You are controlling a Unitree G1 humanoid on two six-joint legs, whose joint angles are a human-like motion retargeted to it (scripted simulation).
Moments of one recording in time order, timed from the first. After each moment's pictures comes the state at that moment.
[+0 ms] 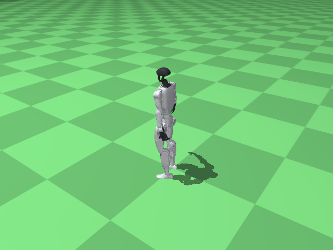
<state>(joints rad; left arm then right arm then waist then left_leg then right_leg) 0.14 0.13 0.56 1.52 0.25 0.21 -0.28 -0.16 -0.41 -0.68 1.36 -0.25 -0.07 0.16 -0.08 -0.07 -0.04 0.02 0.00 0.39 0.02 -0.10 0.01 -0.05 -0.07 -0.17 0.04 -0.05 0.09</state>
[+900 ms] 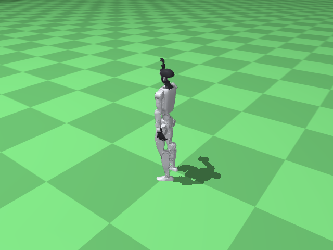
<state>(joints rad) 0.11 0.10 0.50 1.56 0.33 0.20 -0.29 -0.79 -0.71 -0.28 -0.21 -0.60 -0.30 -0.60 -0.16 -0.01 -0.19 -0.02 0.01 0.34 0.00 -0.09 -0.02 -0.07 -0.05 -0.18 0.01 -0.06 0.07</state>
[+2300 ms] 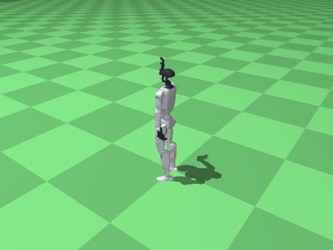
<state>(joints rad) 0.09 0.09 0.48 1.58 0.33 0.22 -0.25 -0.81 -0.62 -0.30 -0.10 -0.62 -0.16 -0.61 -0.16 0.00 -0.21 -0.03 0.01 0.33 0.00 -0.10 -0.02 -0.07 -0.05 -0.19 0.01 -0.07 0.07</state>
